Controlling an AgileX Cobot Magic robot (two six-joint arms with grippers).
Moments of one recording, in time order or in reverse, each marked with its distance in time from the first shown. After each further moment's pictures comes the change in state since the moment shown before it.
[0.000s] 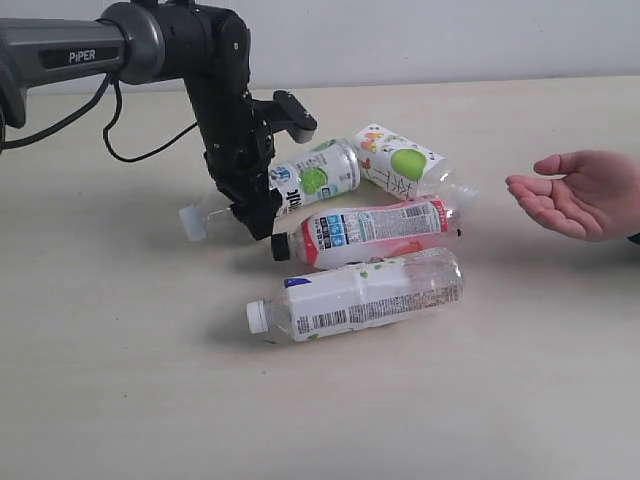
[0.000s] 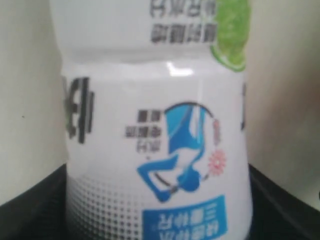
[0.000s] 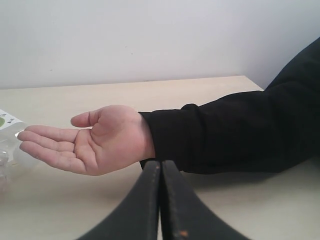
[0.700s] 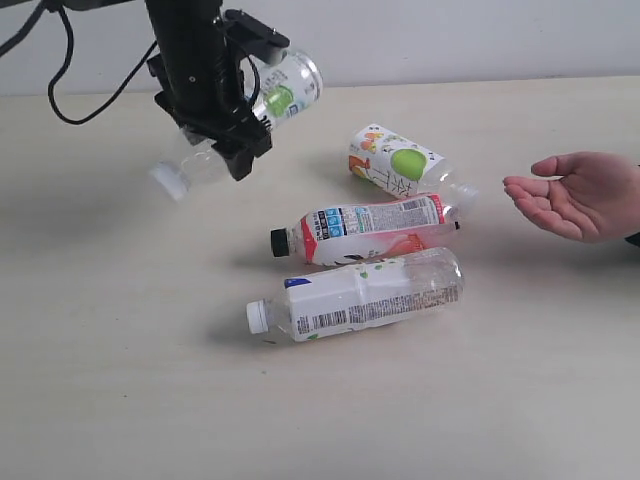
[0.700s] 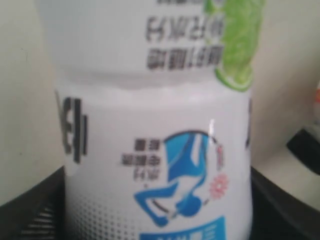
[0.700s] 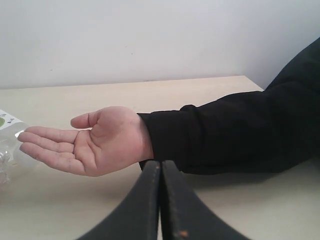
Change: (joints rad) left arm -0.013 -0.185 0.000 0.147 0.104 -0.425; right arm 0.000 0.000 0.000 0.000 0.000 0.000
